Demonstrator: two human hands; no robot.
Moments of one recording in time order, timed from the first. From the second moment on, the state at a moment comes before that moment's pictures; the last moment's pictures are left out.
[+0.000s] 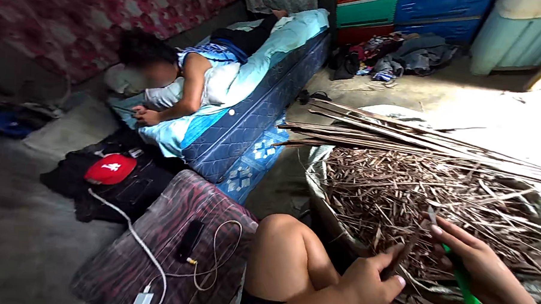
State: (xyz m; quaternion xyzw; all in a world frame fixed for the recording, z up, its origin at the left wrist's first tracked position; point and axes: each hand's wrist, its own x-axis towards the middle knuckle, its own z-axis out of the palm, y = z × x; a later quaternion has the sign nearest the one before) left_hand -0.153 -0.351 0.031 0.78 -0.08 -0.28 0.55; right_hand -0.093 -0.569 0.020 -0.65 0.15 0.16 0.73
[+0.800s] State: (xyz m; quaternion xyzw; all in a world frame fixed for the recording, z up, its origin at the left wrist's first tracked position) left_hand -0.103 -0.358 0.031 0.87 -0.08 -0.30 0.38; right_hand -0.101 -0.541 0.006 -0.77 0.11 0.19 0.60
